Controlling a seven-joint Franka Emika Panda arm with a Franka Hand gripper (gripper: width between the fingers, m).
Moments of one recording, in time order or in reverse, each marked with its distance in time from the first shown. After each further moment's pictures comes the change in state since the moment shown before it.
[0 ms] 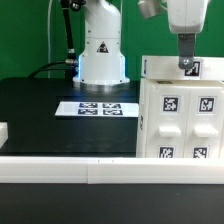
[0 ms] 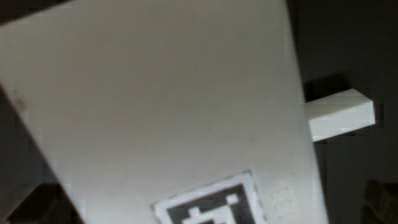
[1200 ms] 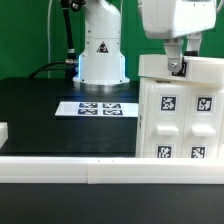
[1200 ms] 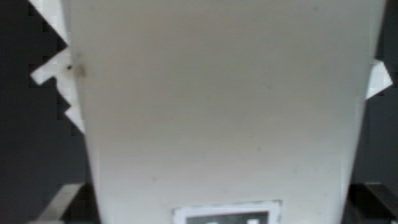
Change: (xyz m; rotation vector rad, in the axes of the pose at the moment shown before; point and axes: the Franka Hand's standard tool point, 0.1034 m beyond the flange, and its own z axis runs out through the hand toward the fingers) arm -0.003 0.001 0.002 0.003 0.000 0.306
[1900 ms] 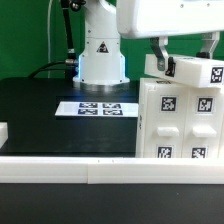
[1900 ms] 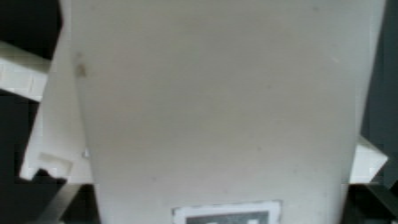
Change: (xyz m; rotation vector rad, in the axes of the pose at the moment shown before) arm 0.002 0.001 0.001 -0.002 0.033 0.643
